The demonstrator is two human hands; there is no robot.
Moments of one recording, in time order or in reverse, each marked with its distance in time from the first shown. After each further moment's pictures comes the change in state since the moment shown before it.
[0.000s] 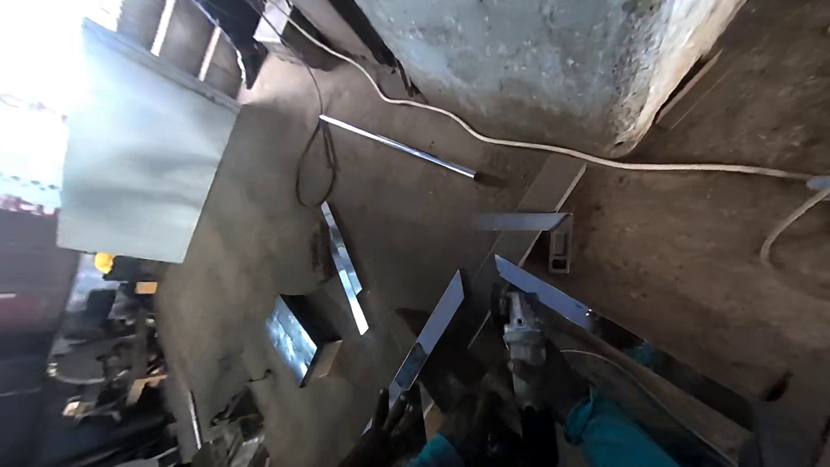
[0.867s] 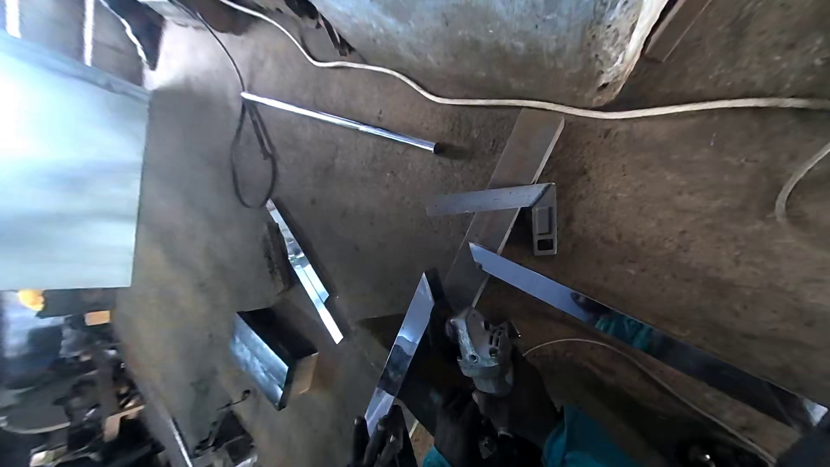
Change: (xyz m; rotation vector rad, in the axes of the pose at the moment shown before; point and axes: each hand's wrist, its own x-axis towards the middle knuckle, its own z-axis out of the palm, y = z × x) left_hand 0.021 -0.087 0.096 -0.136 0.464 0.167; right_hand 0.004 0.022 0.042 -0.114 0.052 -0.205
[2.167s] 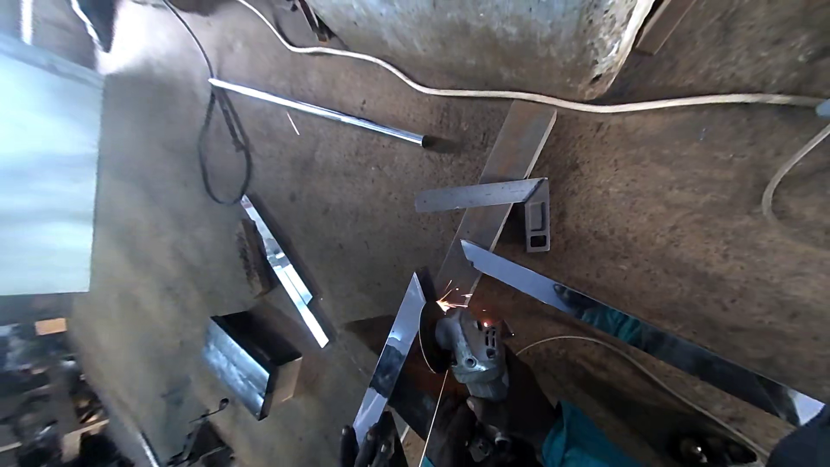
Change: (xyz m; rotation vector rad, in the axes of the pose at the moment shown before) left_hand 0.012 0.009 0.021 -0.242 0.063 0.057; right_hand 0.003 -0.005 -0.003 0.107 -0.077 -0.026
